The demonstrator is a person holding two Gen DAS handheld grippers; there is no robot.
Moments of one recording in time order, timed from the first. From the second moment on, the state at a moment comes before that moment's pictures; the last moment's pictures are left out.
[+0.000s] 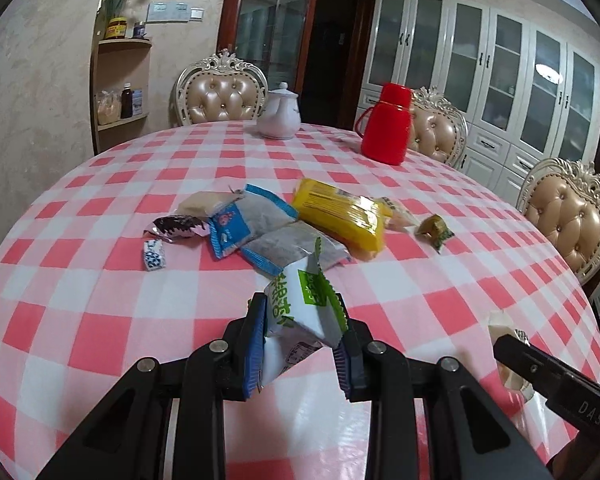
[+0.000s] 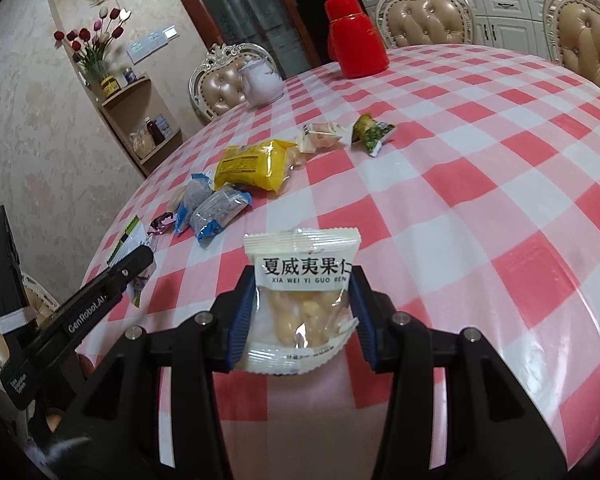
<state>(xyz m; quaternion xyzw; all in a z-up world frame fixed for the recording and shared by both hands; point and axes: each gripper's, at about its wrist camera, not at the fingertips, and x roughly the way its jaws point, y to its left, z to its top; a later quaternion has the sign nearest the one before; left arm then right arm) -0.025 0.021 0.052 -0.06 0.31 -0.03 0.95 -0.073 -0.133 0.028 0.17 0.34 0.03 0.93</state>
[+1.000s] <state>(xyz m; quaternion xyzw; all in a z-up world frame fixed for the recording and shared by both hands) -0.085 -0.108 0.060 0.02 0.29 -0.10 0.95 -0.190 -0.212 0.066 0.21 0.28 -0.02 0.94</state>
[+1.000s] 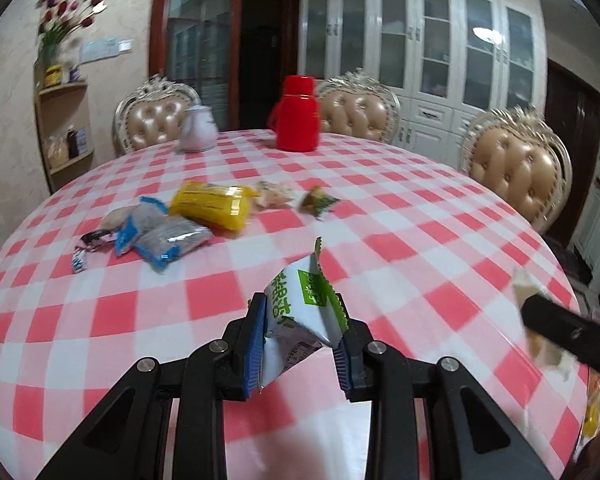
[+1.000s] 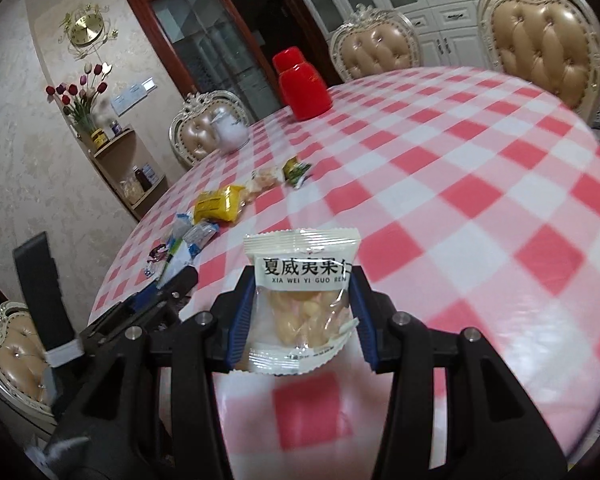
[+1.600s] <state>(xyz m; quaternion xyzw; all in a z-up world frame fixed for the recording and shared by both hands) -0.171 -0.265 0.065 0.12 0.28 -0.26 0.92 -0.311 -0.318 0.100 0.19 0.25 -0.16 0.93</state>
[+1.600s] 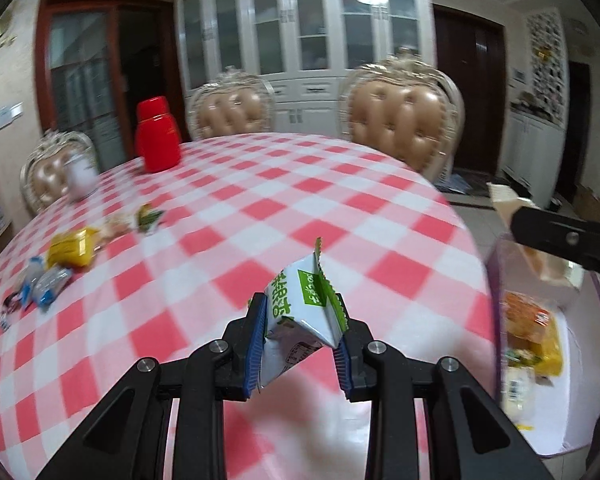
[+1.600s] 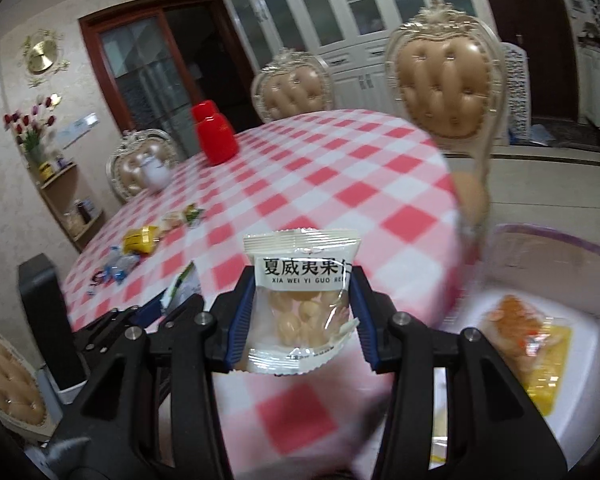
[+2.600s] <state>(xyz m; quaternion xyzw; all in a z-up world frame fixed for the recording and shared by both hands) -0.271 -0.407 0.033 0.18 0.33 -0.50 0.78 -0.392 -0.449 0.067 0.14 0.37 -0.39 0.83</state>
